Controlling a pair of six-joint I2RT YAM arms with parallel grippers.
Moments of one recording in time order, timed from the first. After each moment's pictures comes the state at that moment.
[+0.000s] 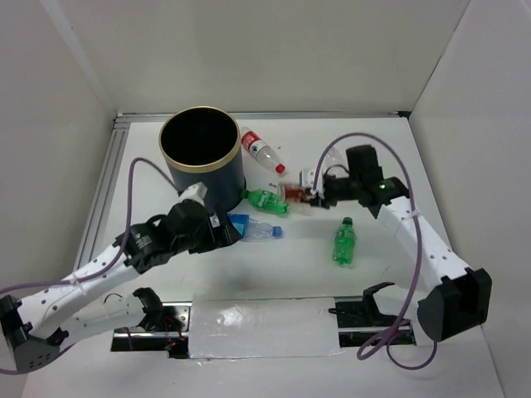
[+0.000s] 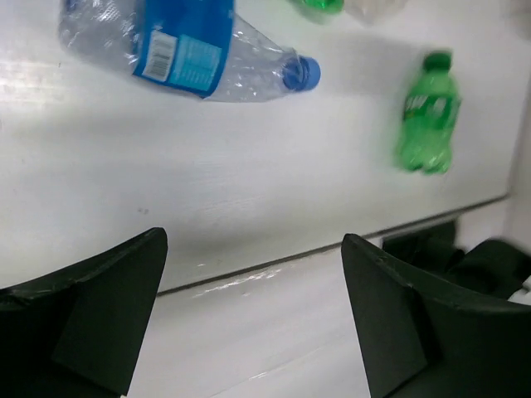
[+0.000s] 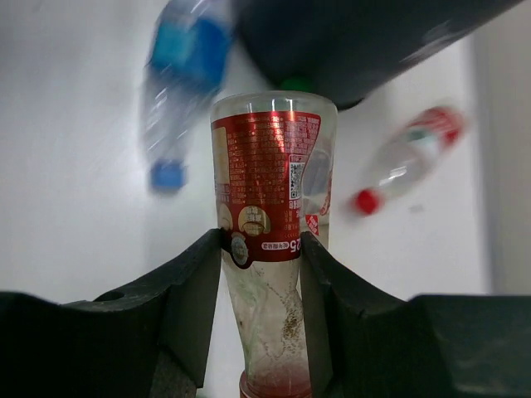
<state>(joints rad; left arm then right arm) -0.84 0.92 0.90 -0.73 -0.16 -0.94 0.30 1.20 0.99 -0.62 -0.80 -1.17</state>
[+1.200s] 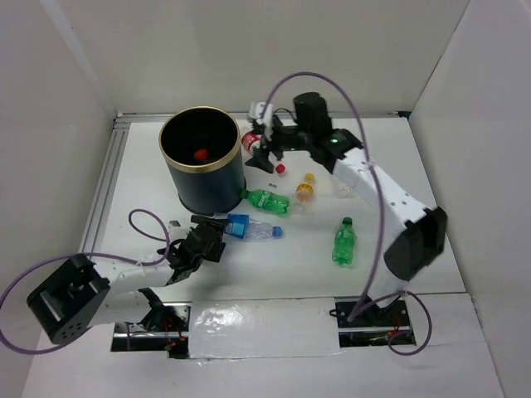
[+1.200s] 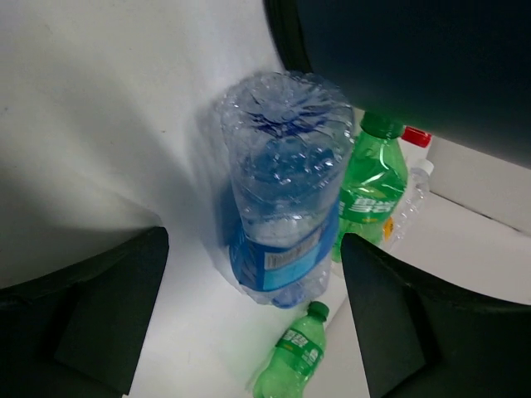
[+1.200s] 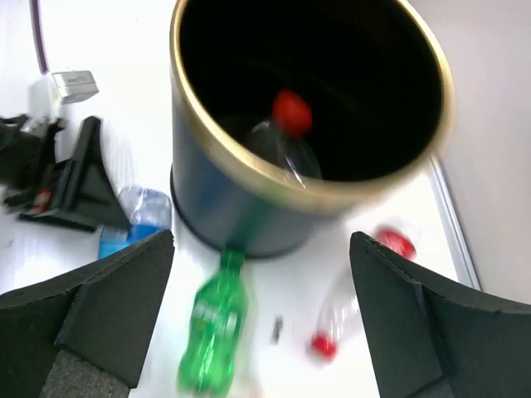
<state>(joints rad) -0.74 1.15 0.29 0.14 -0.45 -1.90 0.59 1.71 1.71 -0.41 -0.67 -0.59</state>
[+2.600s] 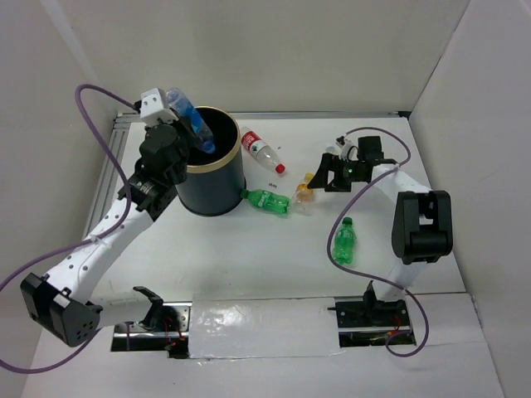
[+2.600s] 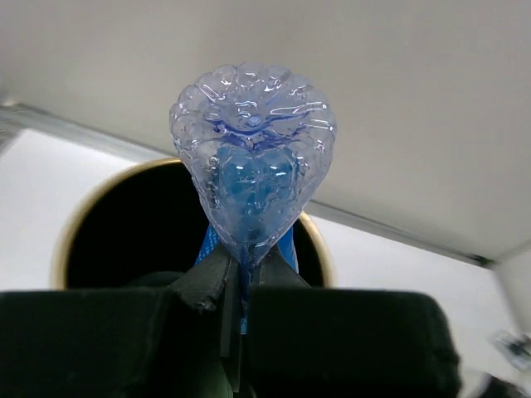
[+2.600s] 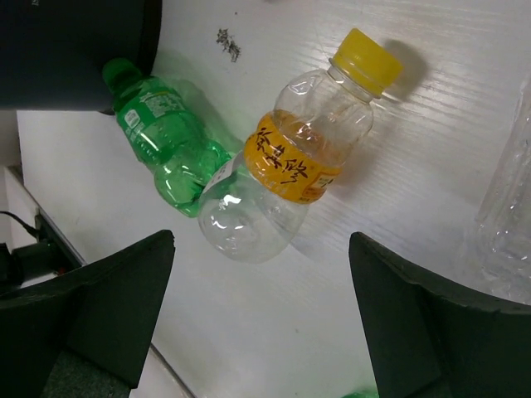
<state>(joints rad) -0.53 1.18 1.22 0.01 -0.63 -0.39 0.02 1.70 1.11 -0.35 -0.71 0.14</state>
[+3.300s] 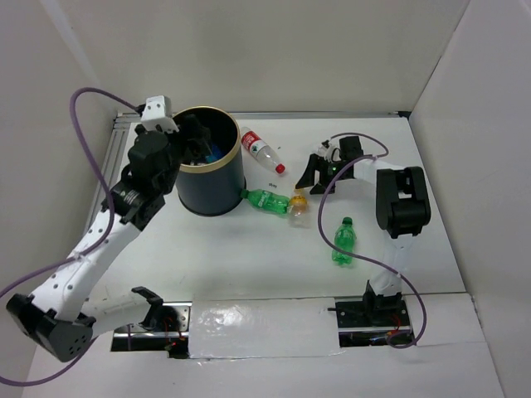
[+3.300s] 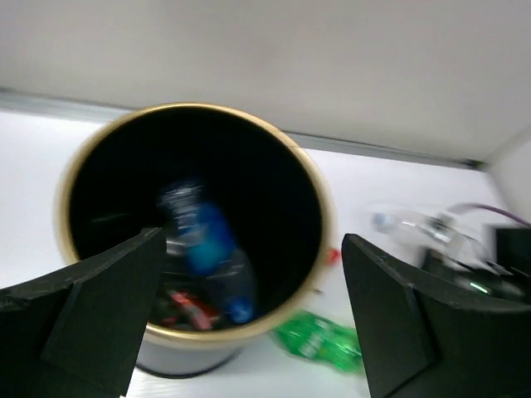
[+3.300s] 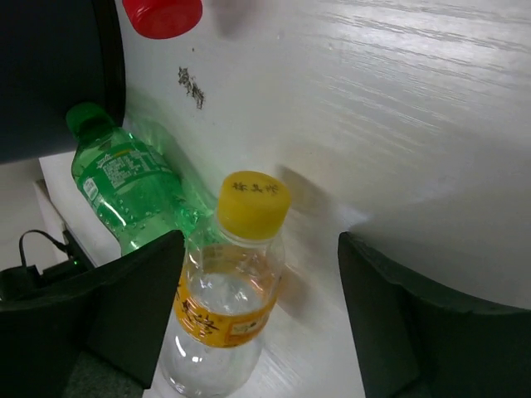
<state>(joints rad) -0.46 1.12 1.23 -0.23 -0.44 -0.34 0.08 2.00 1.26 -0.29 -0.71 0.26</state>
